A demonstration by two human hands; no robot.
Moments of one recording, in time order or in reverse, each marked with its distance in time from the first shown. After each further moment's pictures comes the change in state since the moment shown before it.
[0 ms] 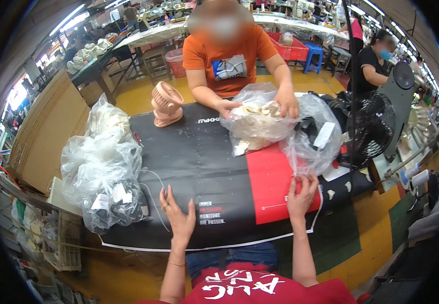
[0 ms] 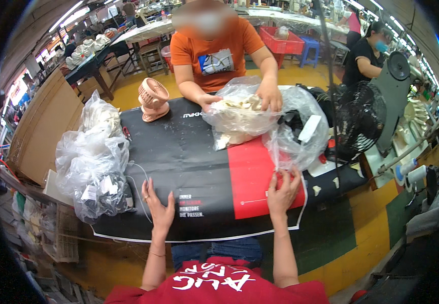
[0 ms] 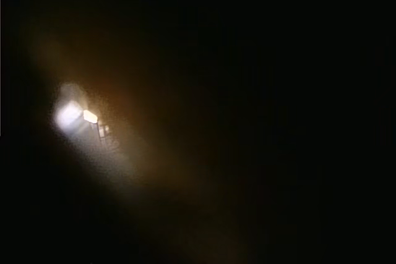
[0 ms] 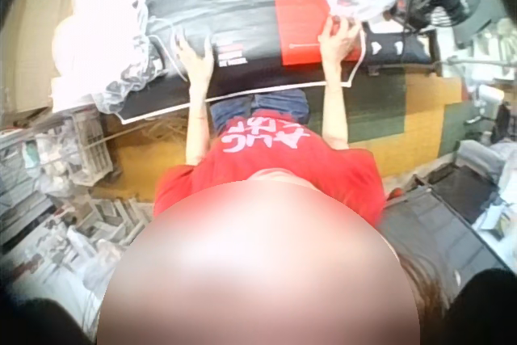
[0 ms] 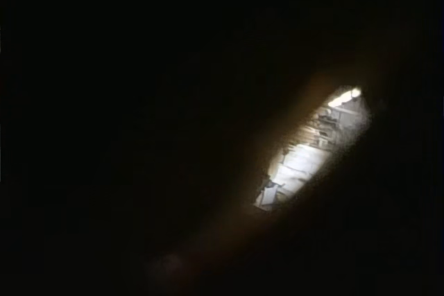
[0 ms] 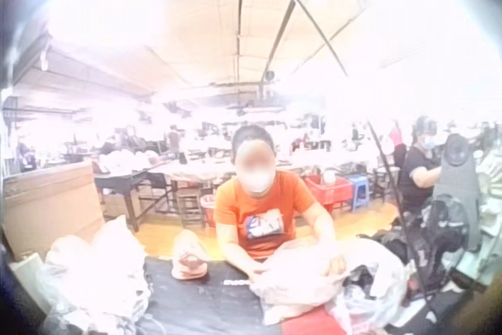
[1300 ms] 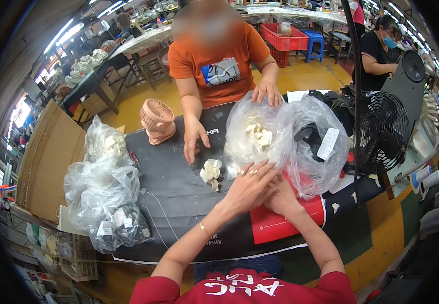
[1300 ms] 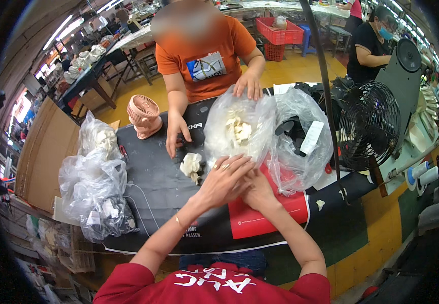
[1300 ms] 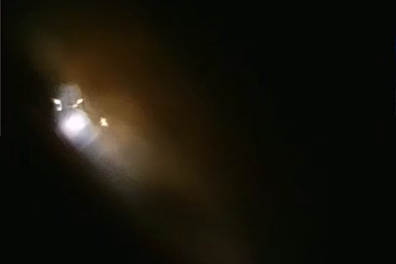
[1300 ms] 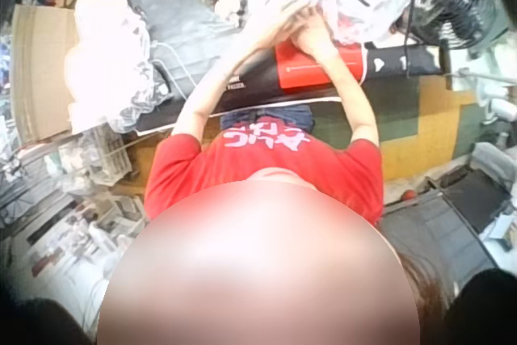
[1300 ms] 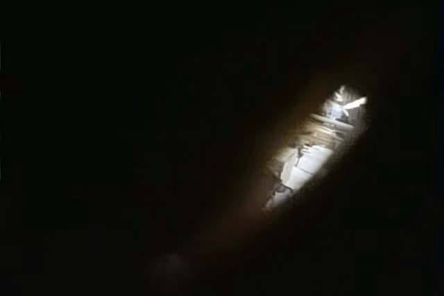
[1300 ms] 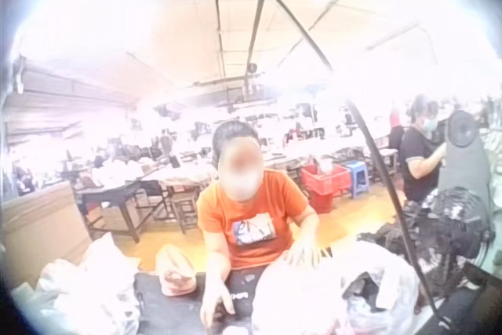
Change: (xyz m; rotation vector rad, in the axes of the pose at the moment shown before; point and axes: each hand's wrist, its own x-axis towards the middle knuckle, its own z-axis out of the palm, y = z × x) left_hand 0.111 0.149 0.123 -0.114 -0.506 0.951; right_hand 0.069 -0.037 0.051 -0.124 -0.397 -0.915
